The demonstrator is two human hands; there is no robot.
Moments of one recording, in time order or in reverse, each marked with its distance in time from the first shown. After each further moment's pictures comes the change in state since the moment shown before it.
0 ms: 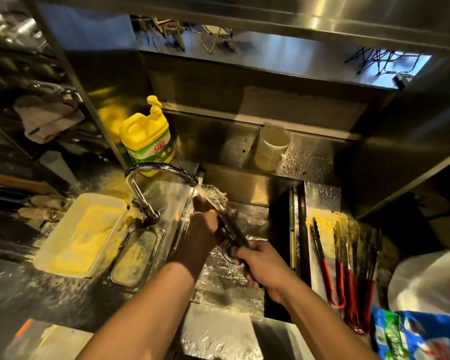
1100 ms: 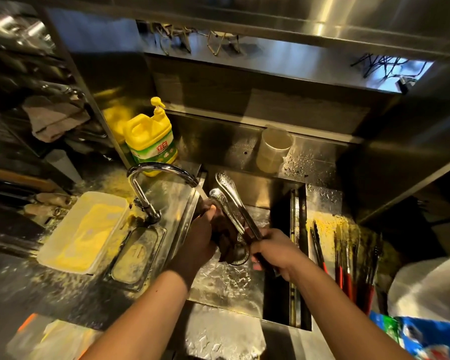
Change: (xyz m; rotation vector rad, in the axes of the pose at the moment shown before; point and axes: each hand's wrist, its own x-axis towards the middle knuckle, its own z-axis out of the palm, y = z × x) left_hand -0.008 -0.022 -0.006 -0.397 -0.187 0.097; right_hand 0.013 -0.025 -0.038 0.024 -0.021 0.072
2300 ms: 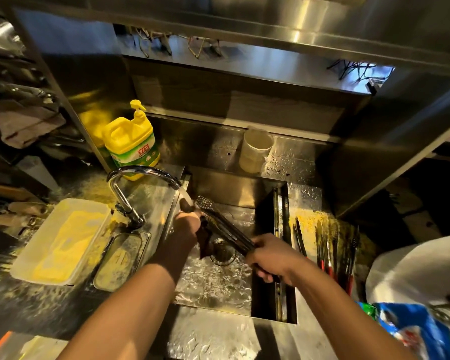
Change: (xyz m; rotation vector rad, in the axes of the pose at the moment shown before) left_hand 0.022 0.019 0.016 0.397 0.329 -0.008; right_hand -0.037 -0.005 -0.018 -0.332 -0.061 0.055
